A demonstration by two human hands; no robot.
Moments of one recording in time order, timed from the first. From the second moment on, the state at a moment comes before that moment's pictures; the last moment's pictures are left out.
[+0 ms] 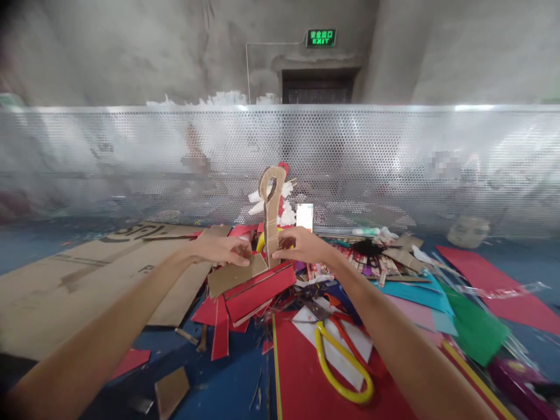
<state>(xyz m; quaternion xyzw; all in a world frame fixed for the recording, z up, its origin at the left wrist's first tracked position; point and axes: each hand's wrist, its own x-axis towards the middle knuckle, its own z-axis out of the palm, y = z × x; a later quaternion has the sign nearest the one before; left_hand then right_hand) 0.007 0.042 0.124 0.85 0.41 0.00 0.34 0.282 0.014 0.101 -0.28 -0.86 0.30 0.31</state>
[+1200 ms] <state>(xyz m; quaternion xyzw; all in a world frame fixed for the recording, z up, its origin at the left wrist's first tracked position) 0.001 0.054 0.114 0.88 0.36 0.05 0.31 0.289 0.001 0.126 -0.33 -0.90 0.21 0.21</state>
